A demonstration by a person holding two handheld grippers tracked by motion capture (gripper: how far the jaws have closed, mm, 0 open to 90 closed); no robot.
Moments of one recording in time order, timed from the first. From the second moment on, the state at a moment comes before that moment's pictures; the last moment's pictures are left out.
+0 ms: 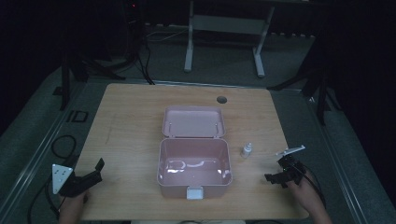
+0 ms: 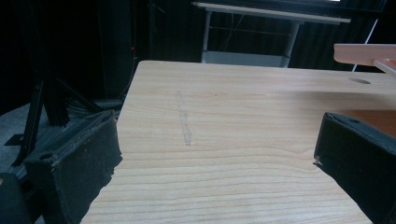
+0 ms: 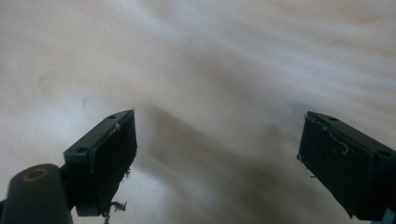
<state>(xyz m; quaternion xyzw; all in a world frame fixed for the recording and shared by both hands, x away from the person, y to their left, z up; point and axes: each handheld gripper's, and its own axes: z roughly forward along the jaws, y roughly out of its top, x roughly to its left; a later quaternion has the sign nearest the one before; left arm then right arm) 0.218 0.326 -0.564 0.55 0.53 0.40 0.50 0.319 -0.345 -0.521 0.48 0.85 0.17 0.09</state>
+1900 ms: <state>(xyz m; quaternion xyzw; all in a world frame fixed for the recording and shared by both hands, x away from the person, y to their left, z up) 0.218 0.328 -0.564 0.55 0.53 0.40 0.50 0.374 -0.295 -0.499 0.37 0.93 -0.02 -0.06</state>
